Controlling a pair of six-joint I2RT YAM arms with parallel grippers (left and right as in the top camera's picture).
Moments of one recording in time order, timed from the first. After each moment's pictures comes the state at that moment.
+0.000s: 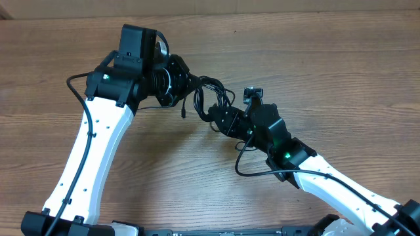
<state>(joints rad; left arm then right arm) -0.24 1.54 1.55 -0.92 0.55 -1.03 0.64 1.37 0.69 0.23 -0.22 1.01</state>
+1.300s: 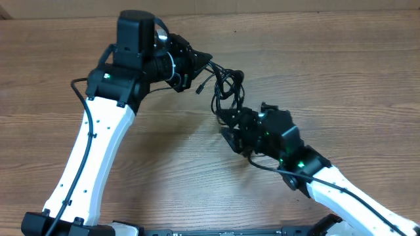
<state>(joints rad) -0.27 1.55 1.58 -0.68 0.63 -1.47 0.61 1.24 0.62 0.20 -0.31 1.74</state>
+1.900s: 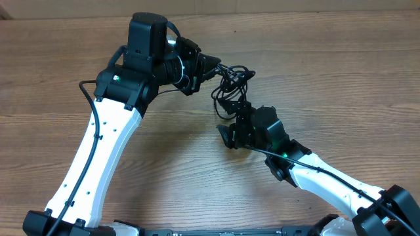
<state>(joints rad) -0.32 1.55 1.58 -0.69 0.59 -1.56 0.61 1.45 0.62 0.34 -0.18 1.99</state>
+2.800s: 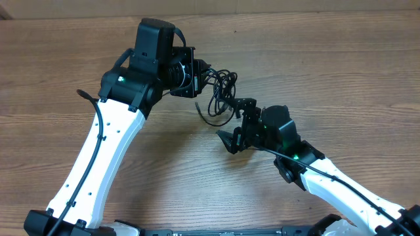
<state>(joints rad) -0.35 1.55 1.58 -0.79 0.38 -1.91 0.58 1.33 0.62 0.27 -0.34 2.09</state>
